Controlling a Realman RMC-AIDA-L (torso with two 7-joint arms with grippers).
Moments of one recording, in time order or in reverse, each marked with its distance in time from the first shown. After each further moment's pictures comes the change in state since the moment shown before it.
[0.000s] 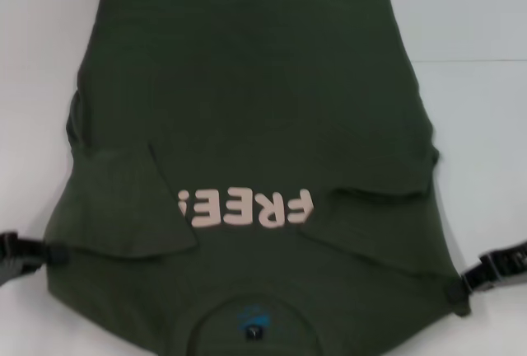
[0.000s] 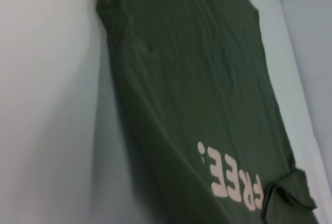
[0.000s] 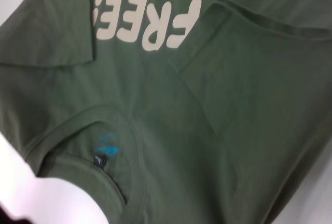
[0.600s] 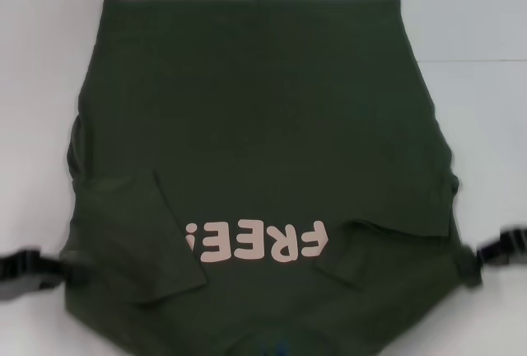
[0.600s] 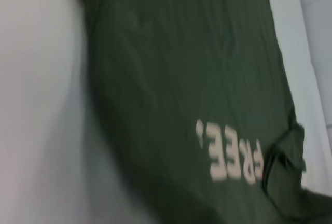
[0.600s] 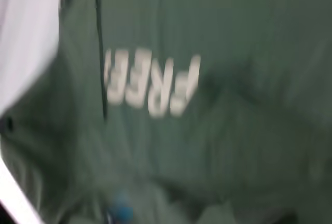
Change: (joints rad) left arm -0.051 0.001 0.039 0.017 0.094 0.093 -0.013; right arm -0.030 -0.018 0.162 0.002 0.005 -0.036 -0.028
